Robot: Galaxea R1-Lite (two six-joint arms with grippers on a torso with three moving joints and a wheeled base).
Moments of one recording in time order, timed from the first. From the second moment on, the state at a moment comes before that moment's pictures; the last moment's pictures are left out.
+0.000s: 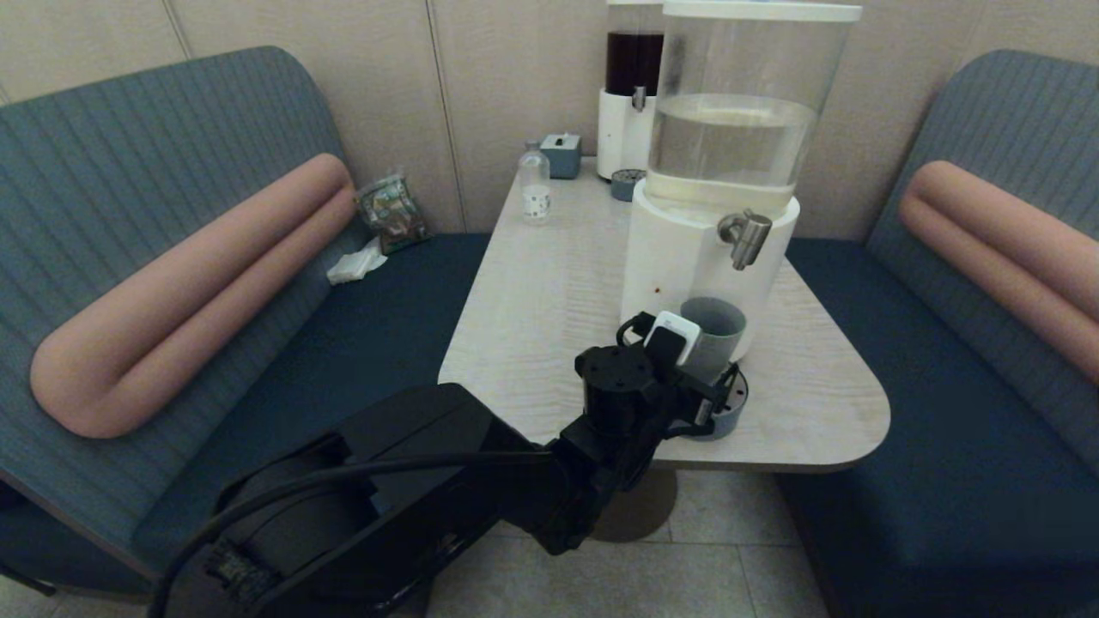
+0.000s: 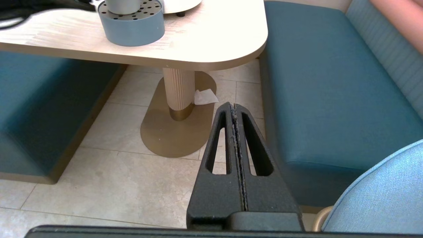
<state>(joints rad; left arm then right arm) -0.81 2.48 -1.46 -1.15 0.12 0.15 0.00 0.00 0.00 0.00 0.00 -0.02</state>
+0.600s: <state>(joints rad) -0.82 2.28 -1.21 -1.23 0.12 0.15 0.00 0.00 0.00 0.00 0.00 -0.02</state>
